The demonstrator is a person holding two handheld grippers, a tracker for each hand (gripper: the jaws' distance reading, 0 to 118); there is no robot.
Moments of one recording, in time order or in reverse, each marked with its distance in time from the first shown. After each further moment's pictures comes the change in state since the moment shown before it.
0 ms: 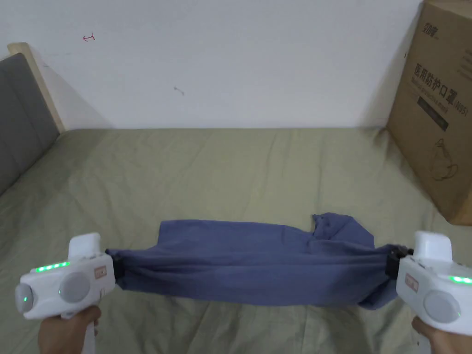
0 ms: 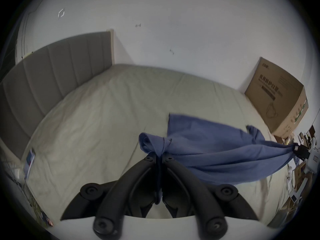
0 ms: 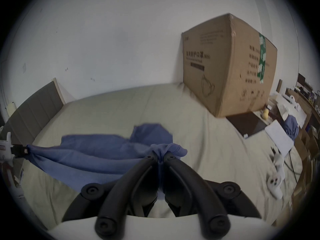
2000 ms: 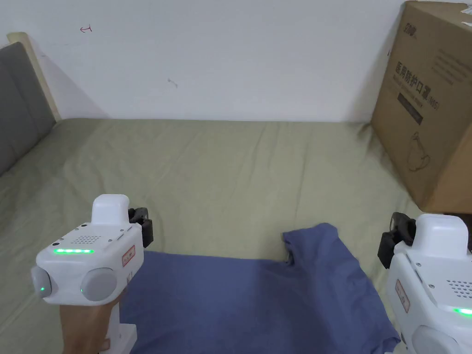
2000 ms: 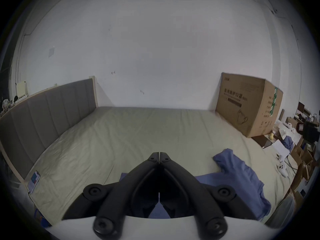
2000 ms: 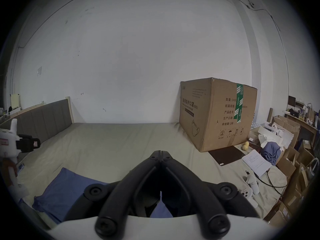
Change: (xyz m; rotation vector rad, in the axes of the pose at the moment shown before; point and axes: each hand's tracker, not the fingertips) left arm 0.102 -0.010 0.107 0.307 -0.125 -0.198; right arm -0.026 0.017 0.154 0.364 -0.028 0.090
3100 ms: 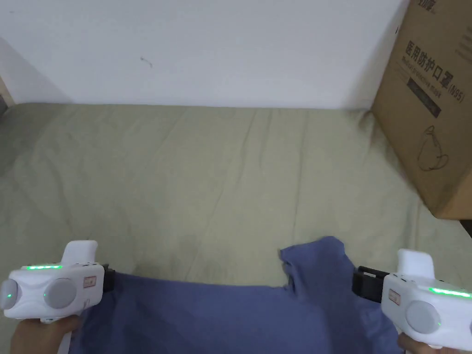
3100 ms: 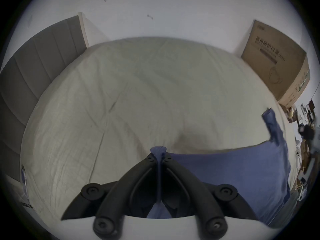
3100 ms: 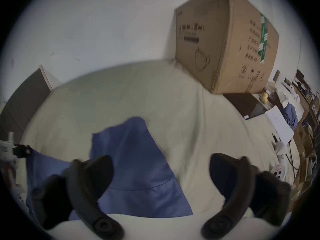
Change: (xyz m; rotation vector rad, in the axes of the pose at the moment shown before) left arm -0.075 -0.051 -0.184 -0.464 0.022 0.039; right arm 0.034 -0.116 -0.225 -0.605 -0.049 -0.043
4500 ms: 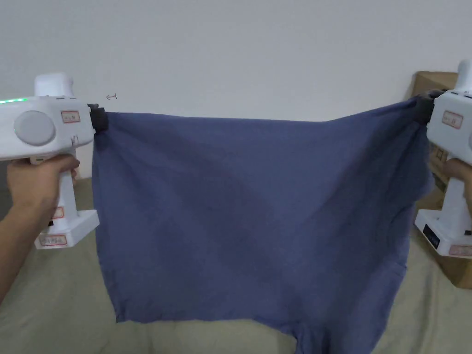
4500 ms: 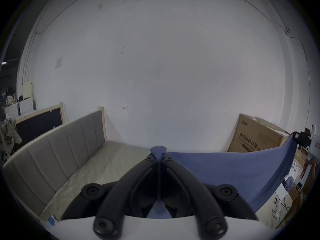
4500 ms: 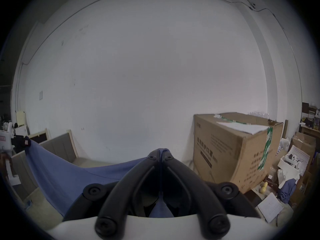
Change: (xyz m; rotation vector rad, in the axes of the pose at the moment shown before) left arm 0.005 0.239 0.312 0.701 0.011 0.061; right arm -0.022 0.284 0.274 0.784 0.170 0.004
